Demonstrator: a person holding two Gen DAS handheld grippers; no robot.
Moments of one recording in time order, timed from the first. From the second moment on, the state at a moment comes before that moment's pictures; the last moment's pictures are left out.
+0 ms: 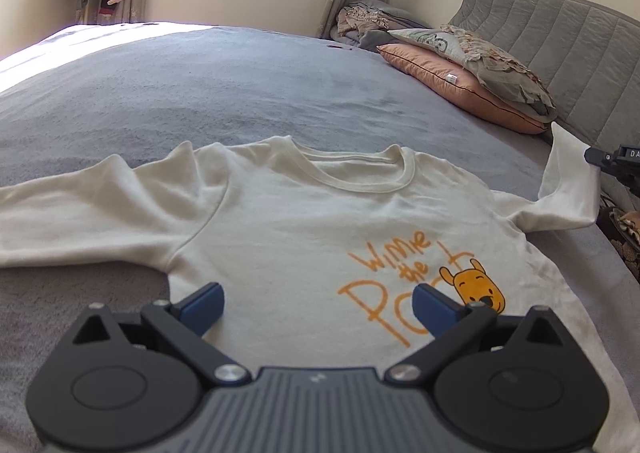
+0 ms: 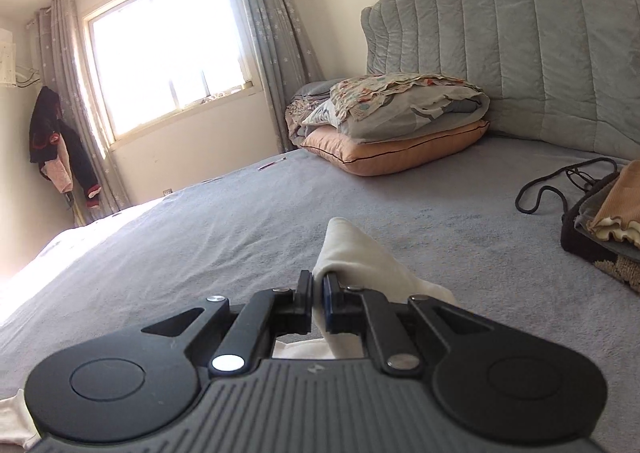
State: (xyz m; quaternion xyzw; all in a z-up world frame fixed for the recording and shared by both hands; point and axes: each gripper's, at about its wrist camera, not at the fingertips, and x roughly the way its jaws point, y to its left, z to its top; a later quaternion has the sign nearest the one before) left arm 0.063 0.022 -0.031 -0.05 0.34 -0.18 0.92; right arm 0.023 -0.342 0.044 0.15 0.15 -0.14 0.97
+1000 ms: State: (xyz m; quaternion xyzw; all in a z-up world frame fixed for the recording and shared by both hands) left arm 0.077 0.049 -0.028 -0.19 0.38 -0.28 0.86; right arm -0.002 -0.178 0.006 -0.12 0.32 0.24 0.91
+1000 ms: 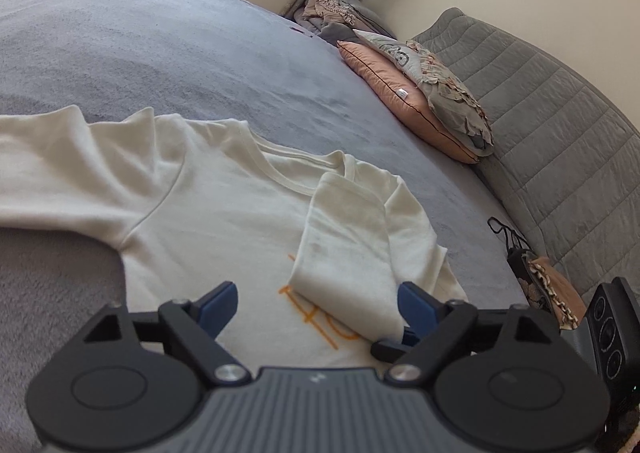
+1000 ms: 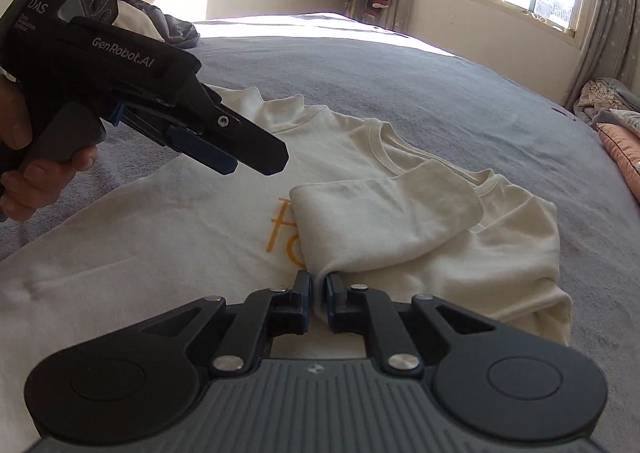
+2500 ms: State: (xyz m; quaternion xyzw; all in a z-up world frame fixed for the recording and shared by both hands) left arm 0.062 0.110 -0.050 -0.40 0.42 -0.34 0.74; right arm 0.034 -0.205 -0.012 0.18 0.35 0.23 0.89
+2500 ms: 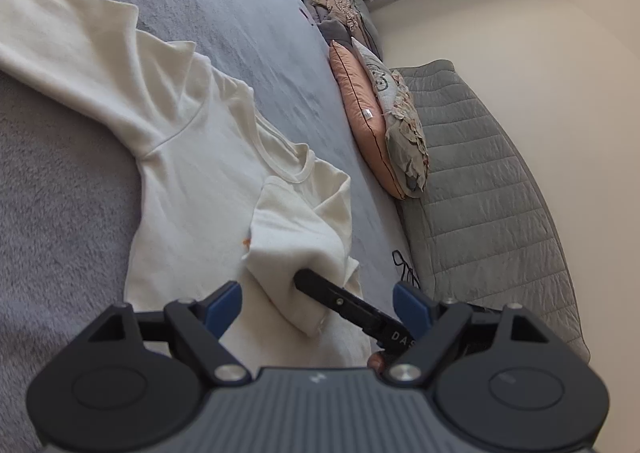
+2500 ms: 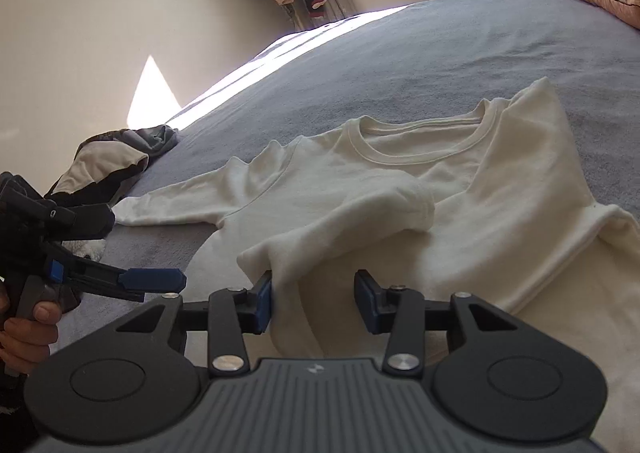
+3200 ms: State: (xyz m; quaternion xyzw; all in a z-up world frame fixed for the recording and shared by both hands) left arm 0.033 0.144 -0.061 -0.45 0.41 -0.33 0.72; right arm -0.010 -0.130 0.022 -0.03 0.30 0.38 0.87
